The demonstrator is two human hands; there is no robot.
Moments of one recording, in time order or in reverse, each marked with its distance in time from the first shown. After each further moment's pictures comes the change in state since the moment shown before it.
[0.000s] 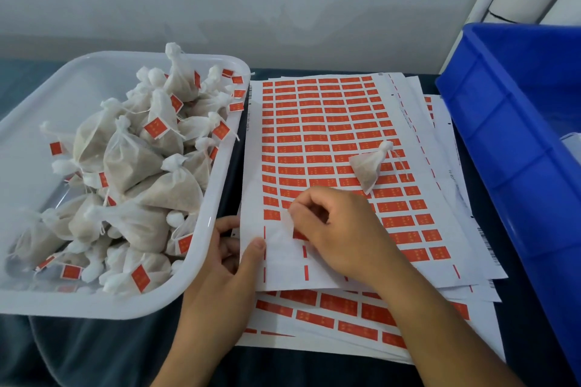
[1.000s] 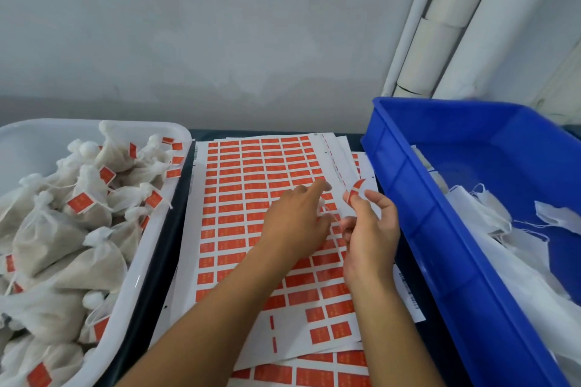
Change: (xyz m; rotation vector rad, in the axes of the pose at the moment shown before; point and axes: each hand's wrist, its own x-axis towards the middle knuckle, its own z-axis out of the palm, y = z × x) left_hand 0.106 0.095 0.178 0.765 -0.288 0.600; right_hand 0.022 0.058 -0.075 0.934 0.942 0.309
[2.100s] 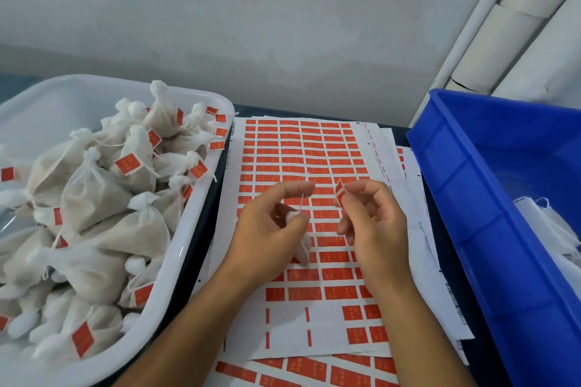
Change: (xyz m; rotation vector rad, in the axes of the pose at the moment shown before) left_hand -0.075 -0.064 -0.040 -0.763 0.245 -0.127; right_hand -0.025 0.011 0.023 -0.388 -0.484 -0.304
